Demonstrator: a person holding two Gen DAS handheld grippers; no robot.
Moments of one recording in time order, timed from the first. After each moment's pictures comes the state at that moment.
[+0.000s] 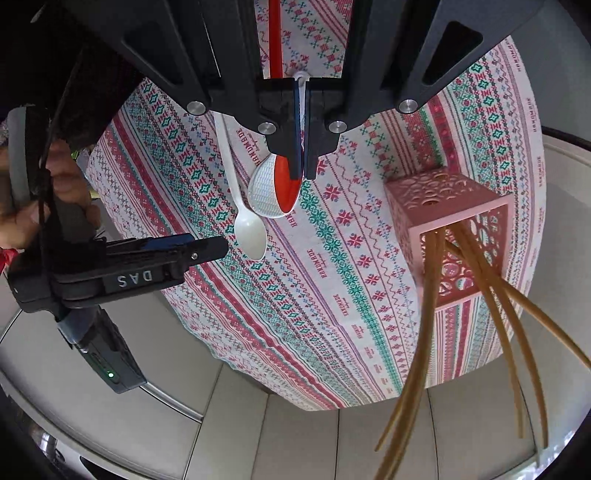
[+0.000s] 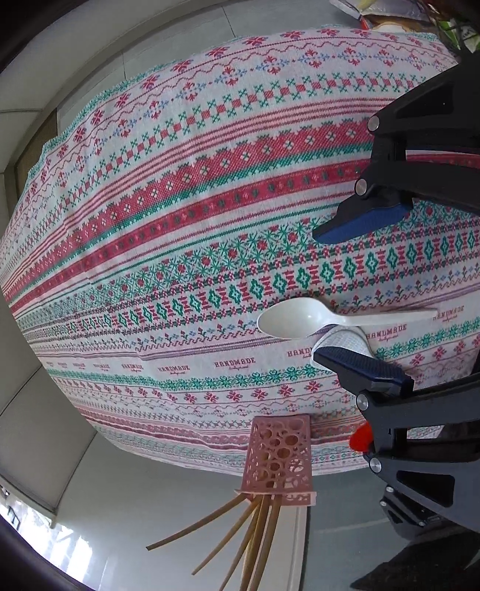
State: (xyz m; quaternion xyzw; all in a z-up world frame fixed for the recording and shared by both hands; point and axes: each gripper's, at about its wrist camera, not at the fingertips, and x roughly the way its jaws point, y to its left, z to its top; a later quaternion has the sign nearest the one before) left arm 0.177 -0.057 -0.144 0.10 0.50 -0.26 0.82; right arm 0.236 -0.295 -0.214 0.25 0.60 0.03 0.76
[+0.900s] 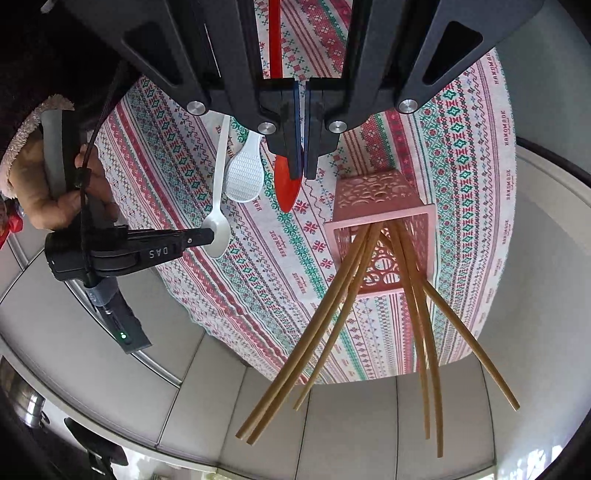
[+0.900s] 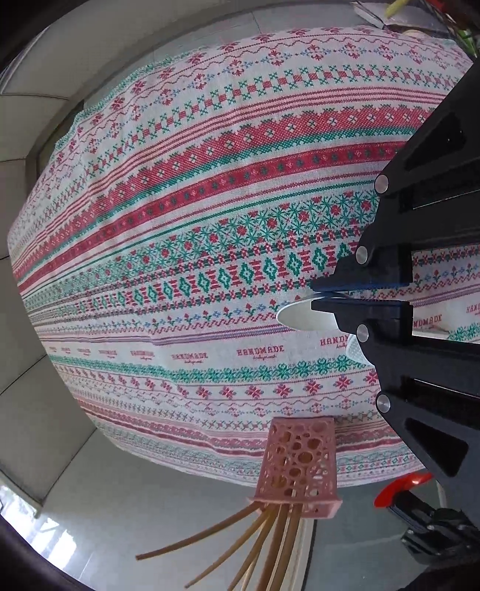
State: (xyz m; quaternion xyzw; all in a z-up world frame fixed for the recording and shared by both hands) left arm 0.180 -0.008 -0.120 0.05 0.47 -0.24 0.85; right arm 0.253 -0.277 -0.202 0.22 0.57 0.02 0.79
